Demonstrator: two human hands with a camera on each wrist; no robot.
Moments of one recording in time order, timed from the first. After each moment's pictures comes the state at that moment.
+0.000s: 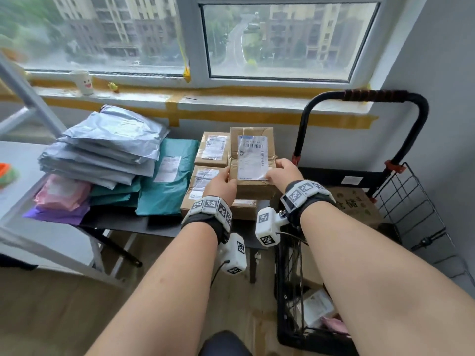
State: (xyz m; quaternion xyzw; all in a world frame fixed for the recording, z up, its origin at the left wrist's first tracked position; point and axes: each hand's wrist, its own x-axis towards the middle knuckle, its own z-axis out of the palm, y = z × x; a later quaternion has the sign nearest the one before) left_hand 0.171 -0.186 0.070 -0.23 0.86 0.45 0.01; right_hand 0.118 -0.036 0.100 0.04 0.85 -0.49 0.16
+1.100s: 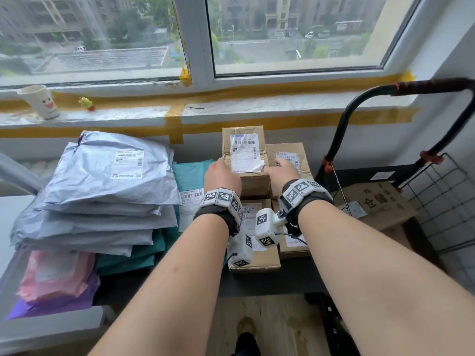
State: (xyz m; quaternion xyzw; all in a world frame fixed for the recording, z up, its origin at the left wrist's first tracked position) left_hand 0.010 -0.356 0.063 -0.21 0.92 0.33 -0.01; right_hand -0.012 -0.219 0.070 0.15 0.84 -0.49 0.16
